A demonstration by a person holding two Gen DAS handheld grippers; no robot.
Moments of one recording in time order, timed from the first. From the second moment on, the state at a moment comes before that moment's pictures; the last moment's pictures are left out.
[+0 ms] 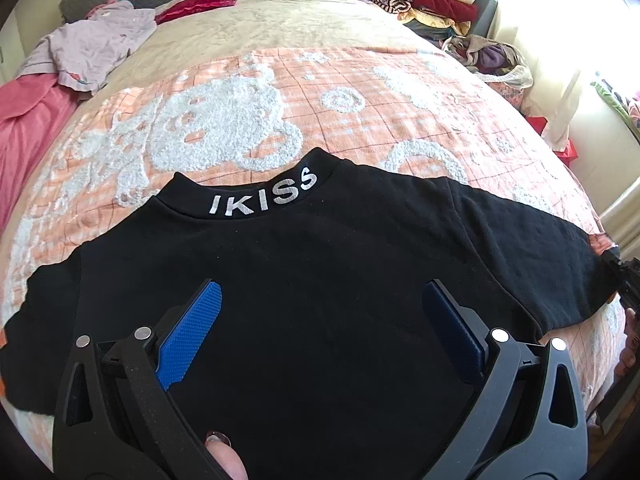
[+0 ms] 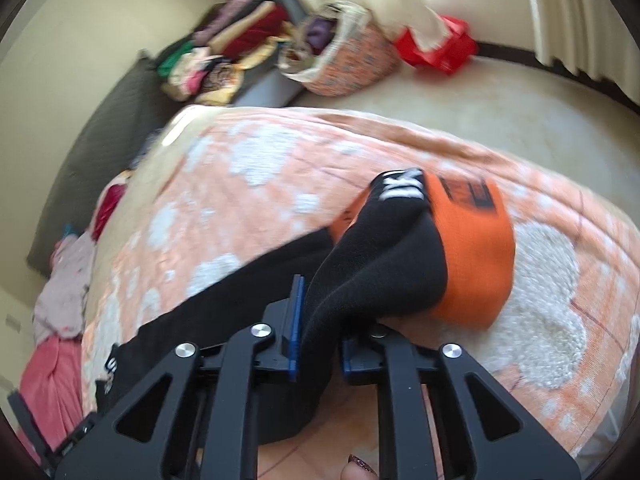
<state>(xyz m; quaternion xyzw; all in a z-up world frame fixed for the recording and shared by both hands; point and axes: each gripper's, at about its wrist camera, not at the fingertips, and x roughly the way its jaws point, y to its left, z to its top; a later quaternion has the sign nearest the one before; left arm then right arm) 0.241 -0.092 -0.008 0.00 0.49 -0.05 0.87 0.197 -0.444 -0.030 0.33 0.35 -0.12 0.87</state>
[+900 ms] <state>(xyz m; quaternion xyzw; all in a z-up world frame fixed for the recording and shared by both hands) 0.217 0.009 0.027 -0.15 0.48 -0.11 0.86 0.216 -0.217 0.074 0.19 0.31 0.09 0.93</state>
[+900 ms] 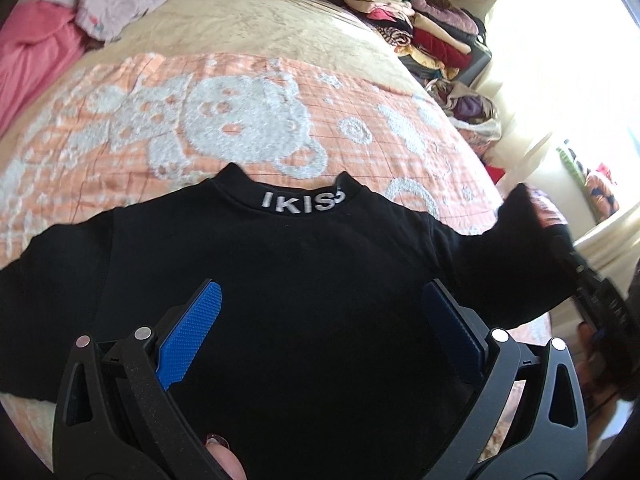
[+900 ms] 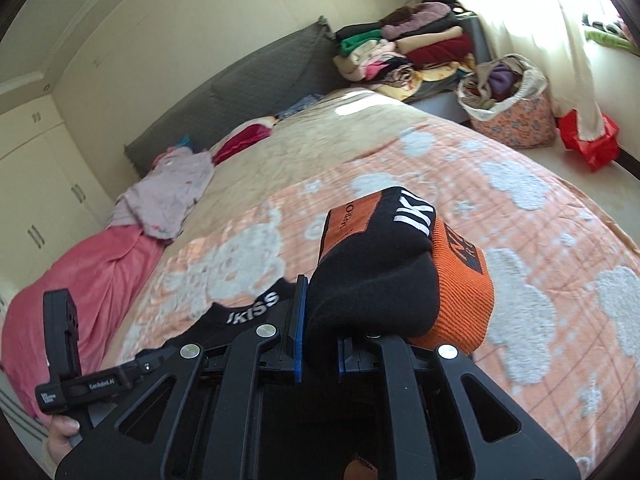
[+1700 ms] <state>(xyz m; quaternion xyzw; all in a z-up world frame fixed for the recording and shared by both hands) 0.190 0.136 0.002 -0.26 0.48 -0.07 0.83 0.215 -0.014 -0.007 0.00 0.40 0.21 0.89</state>
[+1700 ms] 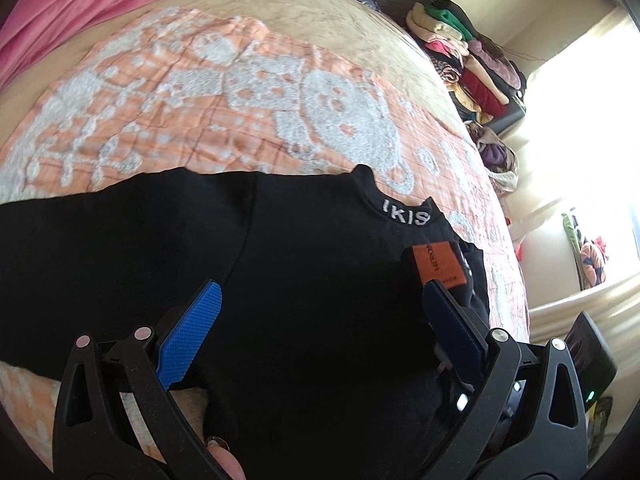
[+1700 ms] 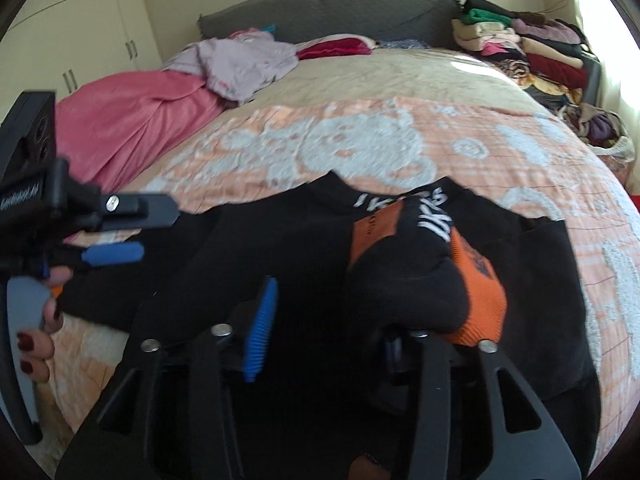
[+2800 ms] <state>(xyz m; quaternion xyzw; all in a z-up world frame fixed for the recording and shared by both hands) 0.155 -0.051 0.010 0.11 0.45 -0.13 0.88 0.148 -0.208 0.002 0.18 0.39 0.05 0.90</state>
